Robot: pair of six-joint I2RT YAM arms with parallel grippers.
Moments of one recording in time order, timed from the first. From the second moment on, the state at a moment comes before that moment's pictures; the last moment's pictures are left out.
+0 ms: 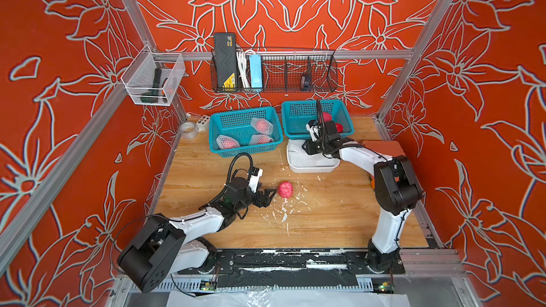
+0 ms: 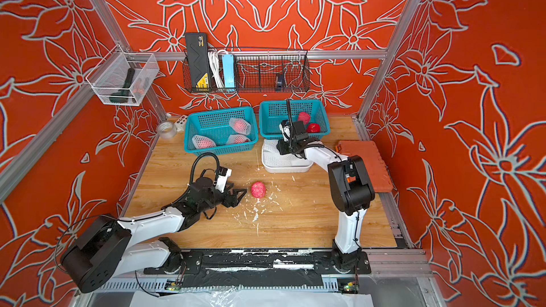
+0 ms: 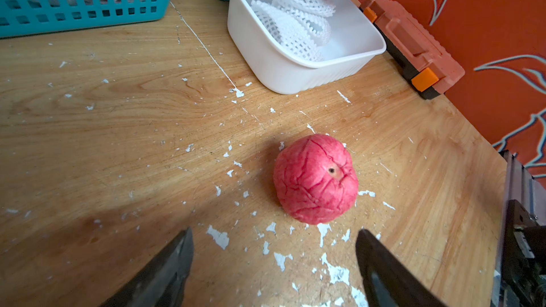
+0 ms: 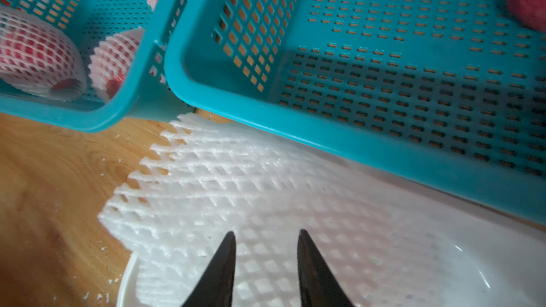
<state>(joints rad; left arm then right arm) -0.52 1.23 0.30 0.45 0.24 -0.33 0.39 1.90 1.33 -0.24 -0.23 0.10</state>
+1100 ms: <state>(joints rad) -0.53 1.23 0.31 0.45 0.24 -0.33 0.42 1.96 1.35 -0.38 -0.13 0.06</state>
